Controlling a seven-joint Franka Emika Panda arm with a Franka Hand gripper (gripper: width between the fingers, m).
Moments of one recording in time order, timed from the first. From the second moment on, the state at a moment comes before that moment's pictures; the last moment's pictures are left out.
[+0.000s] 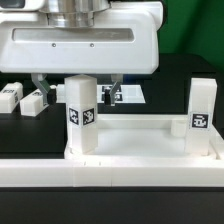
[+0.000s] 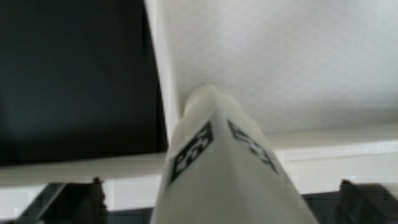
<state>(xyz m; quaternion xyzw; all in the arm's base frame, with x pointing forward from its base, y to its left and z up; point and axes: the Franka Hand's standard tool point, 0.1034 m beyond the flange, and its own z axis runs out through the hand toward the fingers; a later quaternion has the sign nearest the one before) 0.626 -0.065 0.099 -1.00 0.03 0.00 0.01</state>
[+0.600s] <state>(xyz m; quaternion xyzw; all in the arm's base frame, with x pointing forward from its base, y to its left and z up) 0.625 -0.070 0.098 -0.97 -0.23 0.00 0.00</state>
